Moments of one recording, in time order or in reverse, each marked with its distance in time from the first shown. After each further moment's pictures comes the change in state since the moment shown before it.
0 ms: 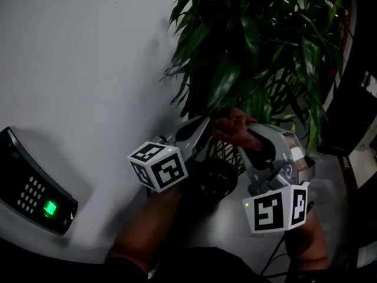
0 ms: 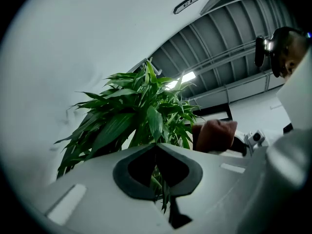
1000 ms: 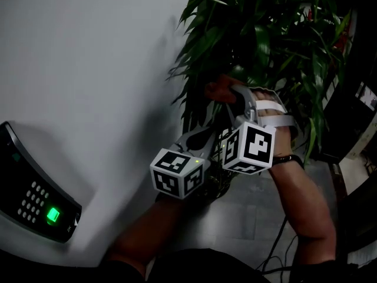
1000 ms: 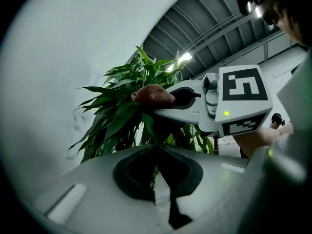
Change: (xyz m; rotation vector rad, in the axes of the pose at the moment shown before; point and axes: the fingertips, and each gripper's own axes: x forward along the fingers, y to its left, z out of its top) left arm 0.002 0.023 -0.042 0.201 0.124 0.114; right arm 0.130 -0.025 -0.028 -0.341 0.247 -0.020
